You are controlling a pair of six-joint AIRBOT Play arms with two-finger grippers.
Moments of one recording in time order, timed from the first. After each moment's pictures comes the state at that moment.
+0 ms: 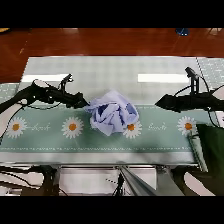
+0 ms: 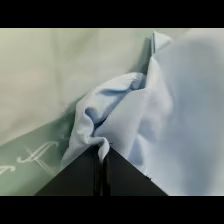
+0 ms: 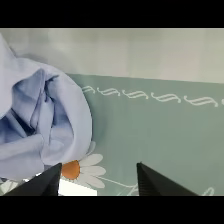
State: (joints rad) left arm -0.01 -1.63 1.00 0.61 -1.12 -1.03; right arm -0.09 -1.06 0.79 -0.92 1.09 1.28
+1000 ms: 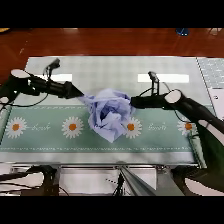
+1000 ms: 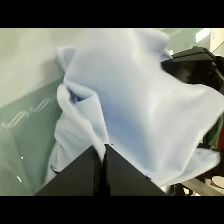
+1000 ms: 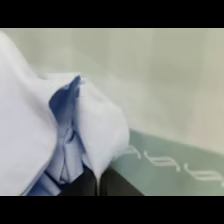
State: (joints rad) left arm 0.06 -1.45 1.09 0.53 -1.29 -0.99; right arm 0.30 -1.30 0.82 -0.75 0.60 1.24
